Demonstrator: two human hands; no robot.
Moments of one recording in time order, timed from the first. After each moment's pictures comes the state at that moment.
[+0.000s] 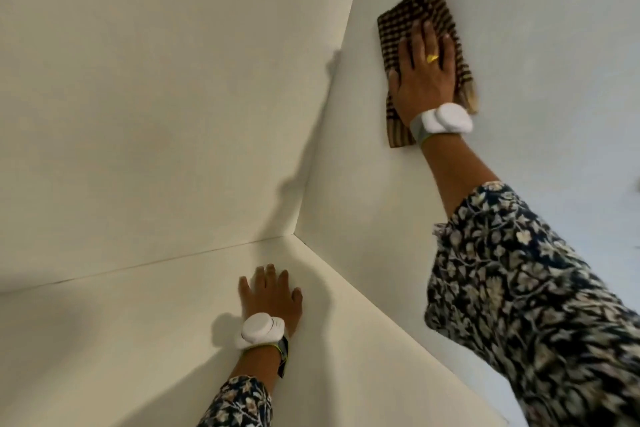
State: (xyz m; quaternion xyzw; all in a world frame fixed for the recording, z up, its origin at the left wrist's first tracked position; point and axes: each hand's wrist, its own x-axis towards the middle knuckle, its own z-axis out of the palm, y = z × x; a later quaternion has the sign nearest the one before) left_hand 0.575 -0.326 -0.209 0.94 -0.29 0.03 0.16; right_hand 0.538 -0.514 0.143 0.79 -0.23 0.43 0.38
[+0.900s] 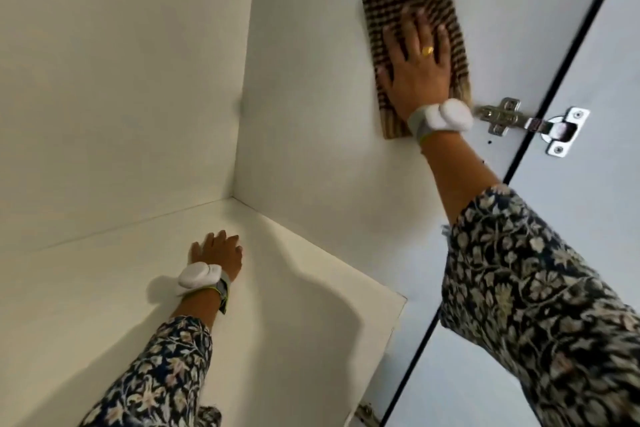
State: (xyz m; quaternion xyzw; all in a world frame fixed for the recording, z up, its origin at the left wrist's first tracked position) left_hand 0.560 -0.313 -0.202 0.92 -0.37 -0.01 0.14; right_hand 0.361 -0.509 0.117 0.77 -0.29 0.39 0.42
